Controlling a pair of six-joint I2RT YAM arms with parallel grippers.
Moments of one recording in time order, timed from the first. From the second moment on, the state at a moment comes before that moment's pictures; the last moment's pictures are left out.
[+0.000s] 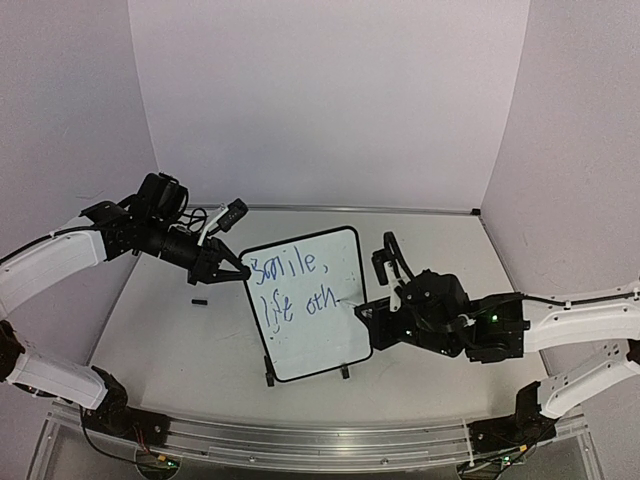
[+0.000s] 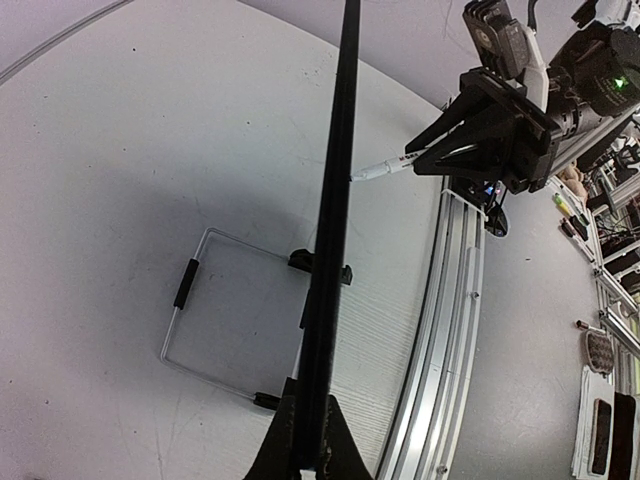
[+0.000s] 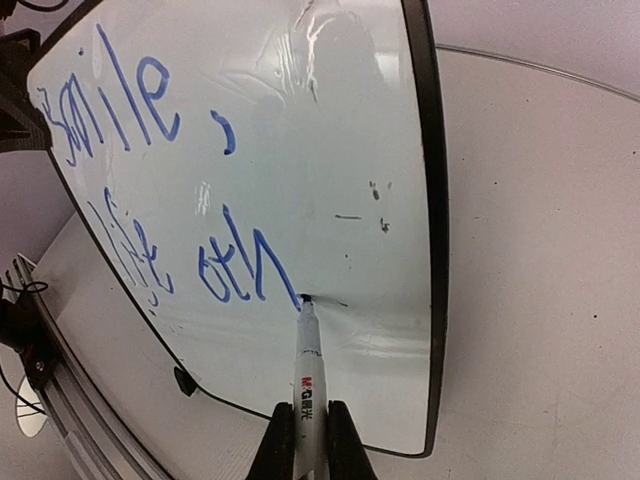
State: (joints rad) left arm -0.57 1.24 1.10 -0.63 0.73 0.18; right arm 1.22 1.25 0.81 -0.11 0.43 0.56
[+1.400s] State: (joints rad) left arm -0.57 1.24 1.10 -0.63 0.73 0.18; right arm 1.22 1.26 0.82 -0.13 0.42 0.59
